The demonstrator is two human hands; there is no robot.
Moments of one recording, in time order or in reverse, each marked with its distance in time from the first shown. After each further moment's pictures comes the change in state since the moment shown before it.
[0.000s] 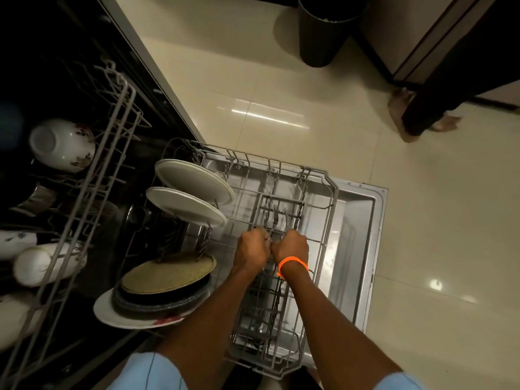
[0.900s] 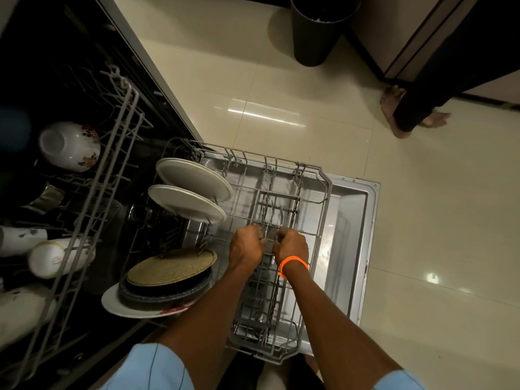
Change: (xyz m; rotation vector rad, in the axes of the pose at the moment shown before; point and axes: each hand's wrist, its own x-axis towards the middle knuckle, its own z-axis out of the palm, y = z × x) left_hand -0.014 -0.004 -0.010 0.017 -0.013 -0.062; right_hand -0.015 0.016 -0.002 0.033 -0.003 -0.061
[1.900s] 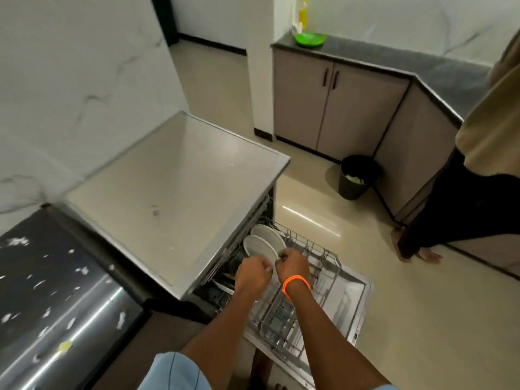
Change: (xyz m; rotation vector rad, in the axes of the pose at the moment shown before) left_hand -0.374 0.010 -0.291 -0.275 0.326 0.033; right_hand -0.369 -0.198 -0.213 0.064 0.006 -0.406
